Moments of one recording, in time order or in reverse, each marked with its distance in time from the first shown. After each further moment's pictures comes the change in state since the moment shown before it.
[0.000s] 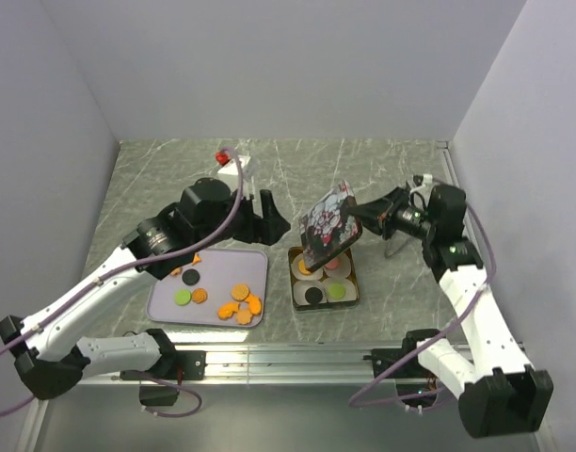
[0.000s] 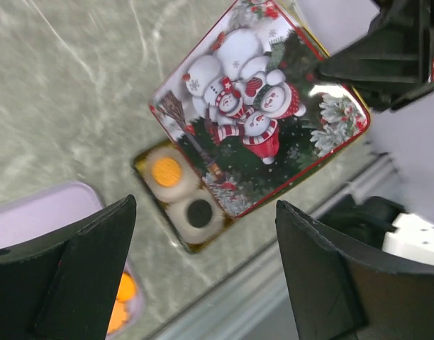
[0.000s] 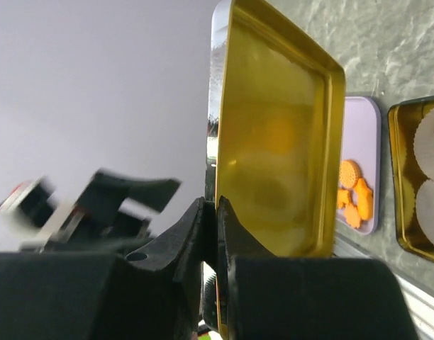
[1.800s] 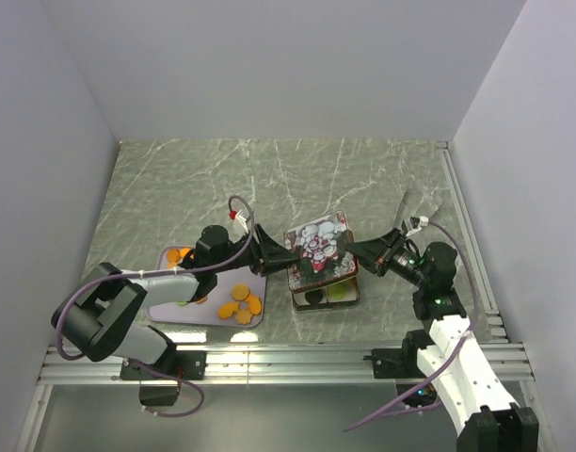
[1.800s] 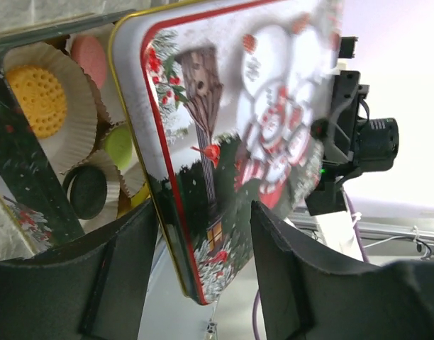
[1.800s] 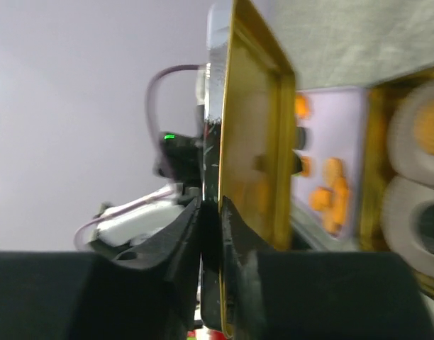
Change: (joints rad) left arm 0.286 0.264 -0.930 1.439 0.737 -0.776; right arm 0.011 -0.339 -0.621 0.567 -0.008 0.169
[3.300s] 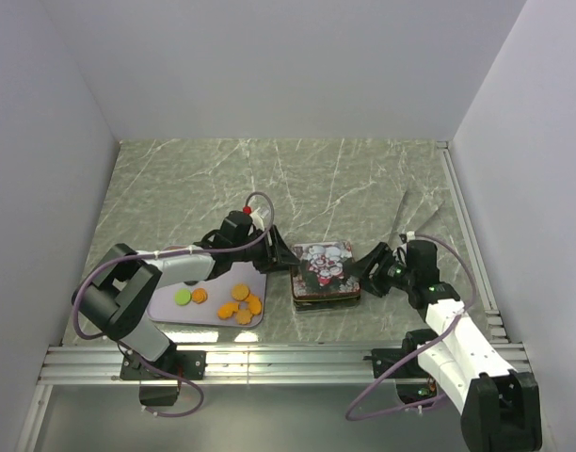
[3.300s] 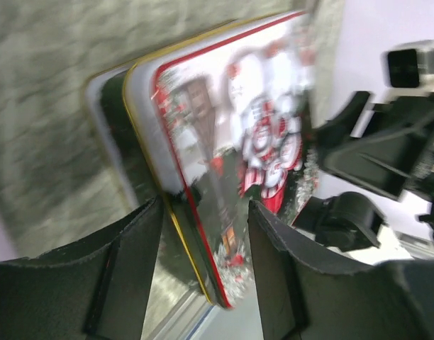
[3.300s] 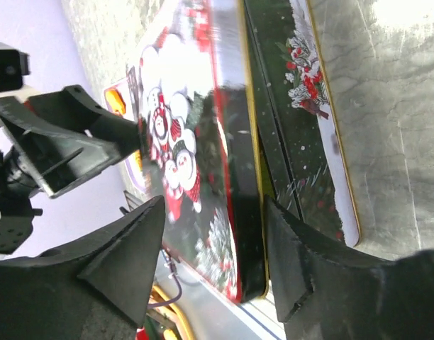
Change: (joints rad) left arm -0.020 0.144 0.238 -0.497 -0.108 0.322; right arm 0.015 0.188 0.043 -0.502 0.202 -0.486
